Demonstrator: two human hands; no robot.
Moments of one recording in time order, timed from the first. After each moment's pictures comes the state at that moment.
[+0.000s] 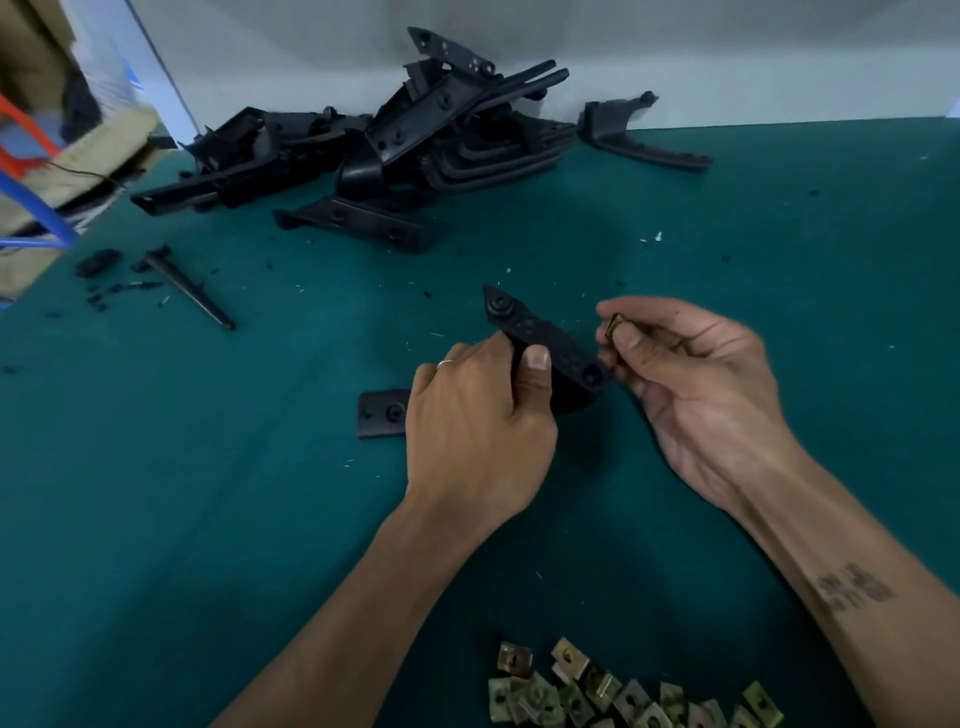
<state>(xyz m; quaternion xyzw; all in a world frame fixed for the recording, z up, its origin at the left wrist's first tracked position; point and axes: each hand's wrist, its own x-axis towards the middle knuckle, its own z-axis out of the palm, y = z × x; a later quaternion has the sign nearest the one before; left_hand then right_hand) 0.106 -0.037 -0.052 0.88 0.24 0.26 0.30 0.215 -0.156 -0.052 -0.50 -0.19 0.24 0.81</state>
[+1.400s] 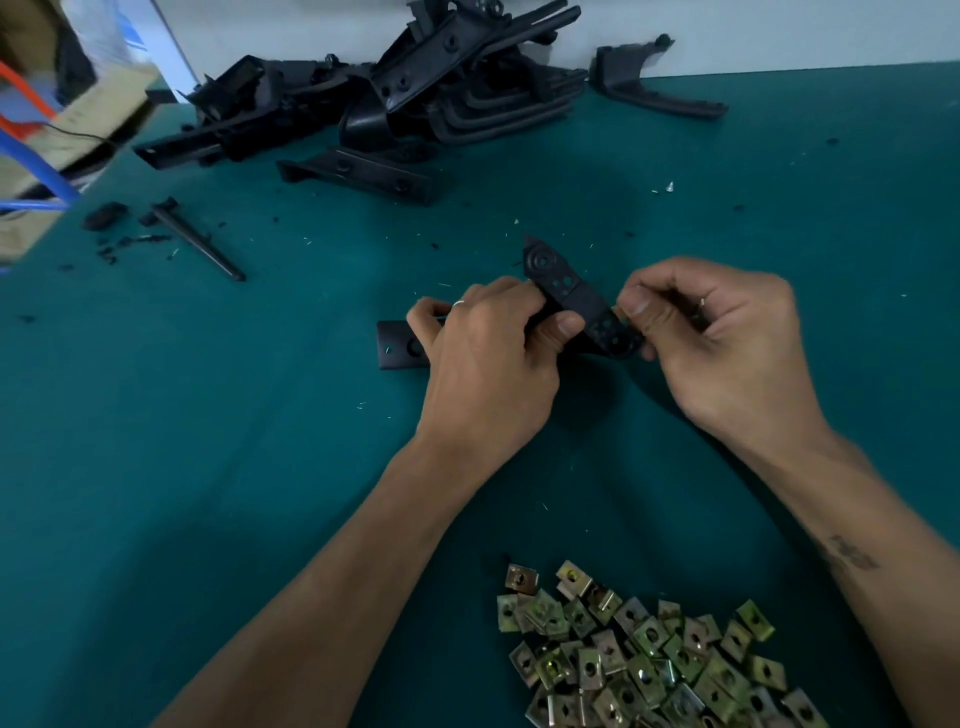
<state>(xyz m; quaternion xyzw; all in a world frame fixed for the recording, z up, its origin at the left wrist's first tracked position) 0.105 -0.035 -0.052 0.91 0.20 0.27 0.26 0.211 -0.172 -0.052 -0.73 -0.39 -0.03 0.55</state>
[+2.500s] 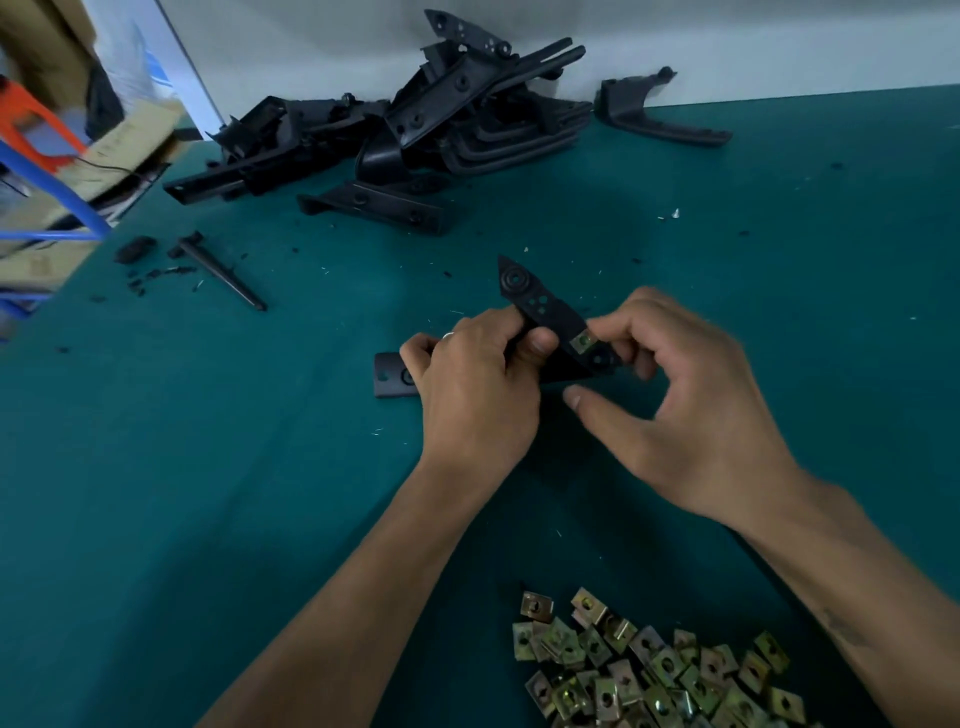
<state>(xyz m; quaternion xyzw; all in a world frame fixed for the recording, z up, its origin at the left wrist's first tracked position) 0.100 -0.028 -0.052 0.87 0.26 0.28 0.31 0.185 -0.167 -0.049 -0.77 -0.46 -0.04 0.44</state>
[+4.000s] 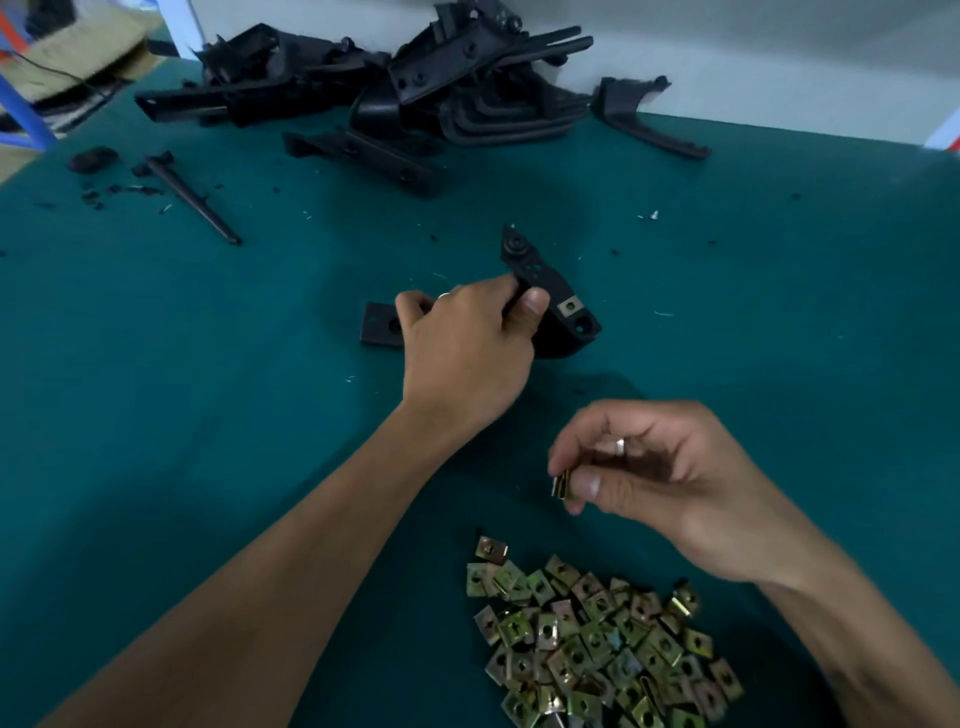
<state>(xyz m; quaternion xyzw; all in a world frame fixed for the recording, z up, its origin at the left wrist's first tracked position) 0.109 -0.026 -0.059 0.88 0.27 0.25 0.29 0.153 -0.218 -0.035 -0.65 -0.43 0.37 0.50</state>
